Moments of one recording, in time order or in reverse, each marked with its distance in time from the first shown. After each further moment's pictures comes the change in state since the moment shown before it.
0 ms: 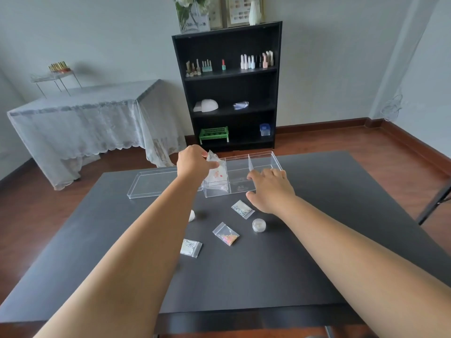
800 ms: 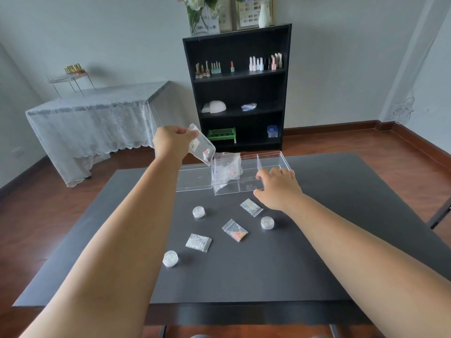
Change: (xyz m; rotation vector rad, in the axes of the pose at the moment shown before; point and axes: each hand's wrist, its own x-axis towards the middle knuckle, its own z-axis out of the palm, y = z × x) left_hand 0.003 -0.003 -0.076 -0.375 0.238 -0.154; right_hand 0.000 -0.002 -0.001 0.080 0.010 0.009
